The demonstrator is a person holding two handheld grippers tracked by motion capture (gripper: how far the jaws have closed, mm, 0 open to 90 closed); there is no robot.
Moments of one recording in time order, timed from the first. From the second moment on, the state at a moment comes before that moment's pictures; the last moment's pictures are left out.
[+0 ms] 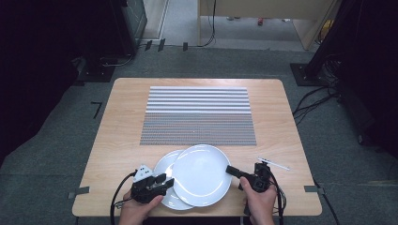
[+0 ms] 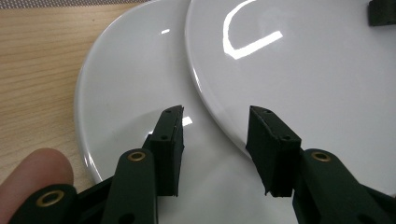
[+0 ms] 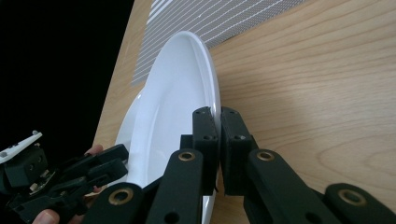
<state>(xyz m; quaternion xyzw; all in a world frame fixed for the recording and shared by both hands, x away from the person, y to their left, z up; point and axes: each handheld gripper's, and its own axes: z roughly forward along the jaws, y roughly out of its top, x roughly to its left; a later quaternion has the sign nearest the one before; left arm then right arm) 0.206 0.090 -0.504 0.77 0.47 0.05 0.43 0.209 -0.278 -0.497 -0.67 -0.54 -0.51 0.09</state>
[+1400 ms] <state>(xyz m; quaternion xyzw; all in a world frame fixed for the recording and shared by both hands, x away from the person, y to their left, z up) 0.240 0.078 -0.474 0.72 0.49 -0.05 0.49 0.237 -0.291 -0.477 -0.65 -0.52 -0.56 0.08</state>
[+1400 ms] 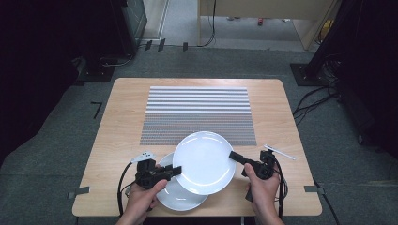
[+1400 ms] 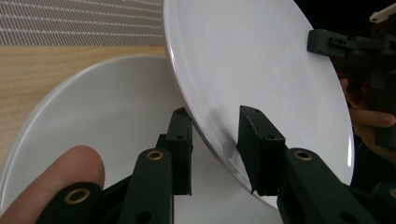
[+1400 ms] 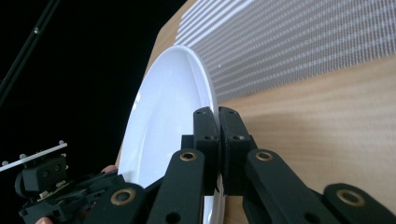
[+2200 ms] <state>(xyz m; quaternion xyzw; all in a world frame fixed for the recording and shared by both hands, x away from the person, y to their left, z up) 0.307 0.094 -0.429 0.70 0.50 -0.02 0.51 0.315 -0.270 -0.428 -0.64 -0.51 -0.57 0.06</state>
